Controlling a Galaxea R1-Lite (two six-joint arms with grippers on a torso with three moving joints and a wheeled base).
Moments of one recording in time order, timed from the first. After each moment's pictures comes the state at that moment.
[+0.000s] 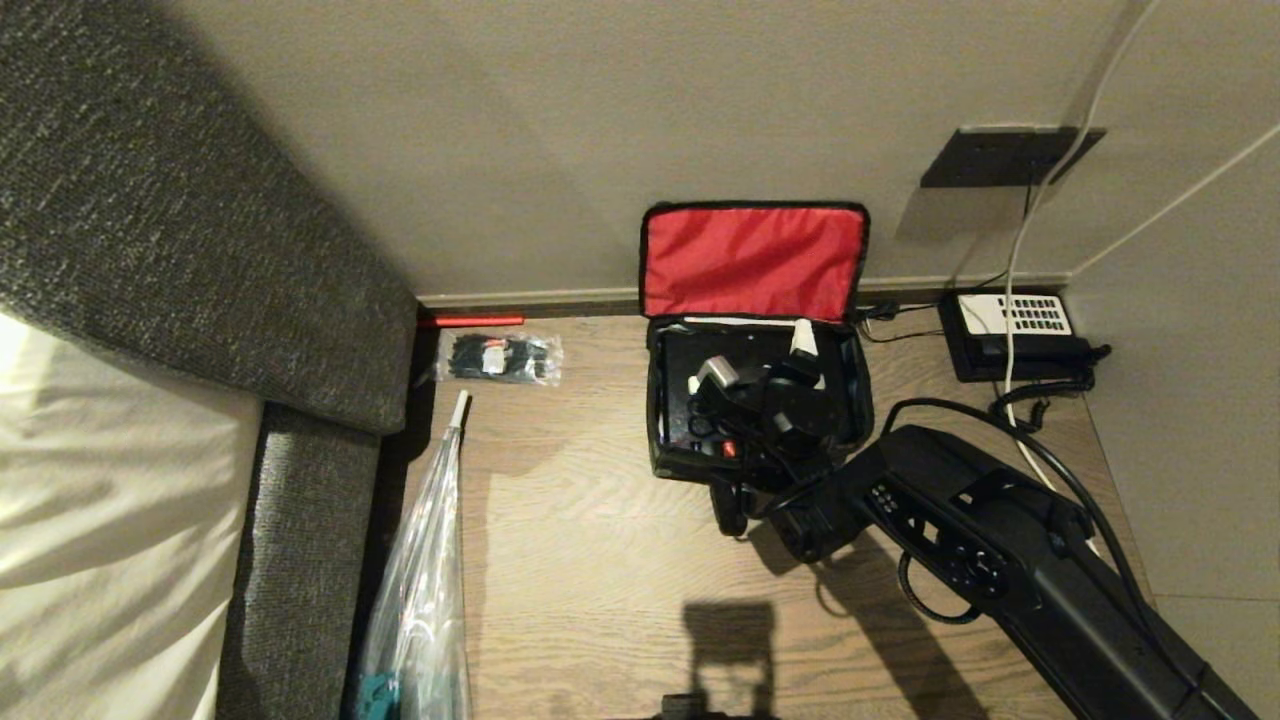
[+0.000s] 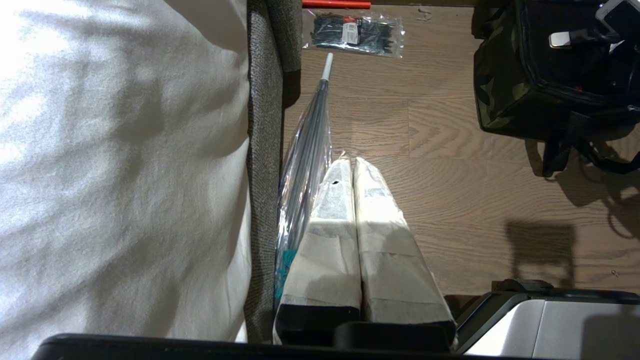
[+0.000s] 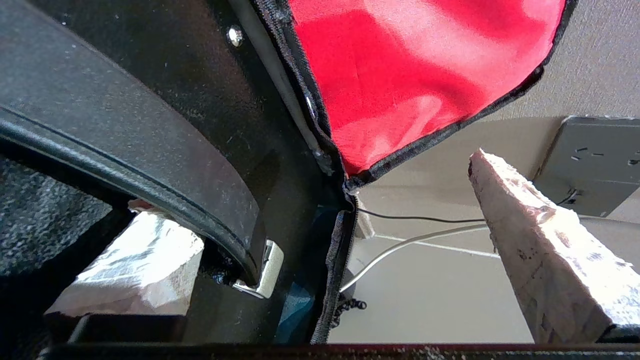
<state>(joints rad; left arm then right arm) 0.00 0.00 0.00 0.01 0.01 0.00 0.48 2.81 -1.74 -1.53 -0.73 -1.49</state>
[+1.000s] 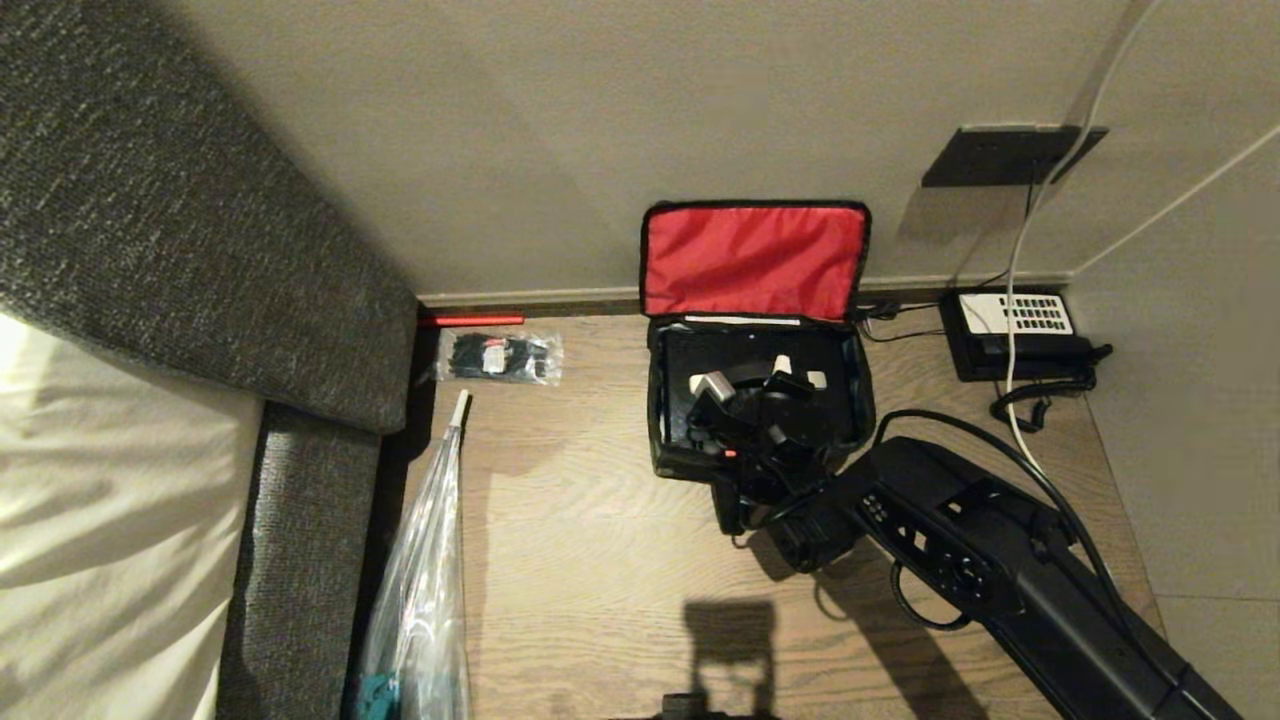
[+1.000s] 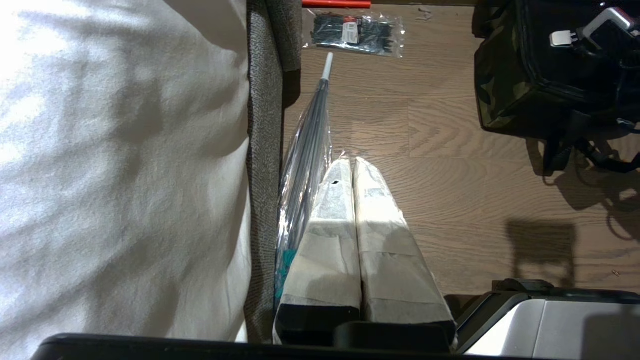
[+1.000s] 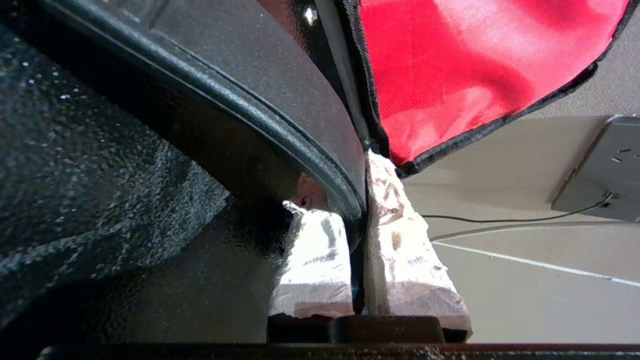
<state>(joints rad) 0.00 0.00 0.00 0.01 0.01 0.00 0.48 2.85 -1.76 -1.52 -0.73 -1.49</state>
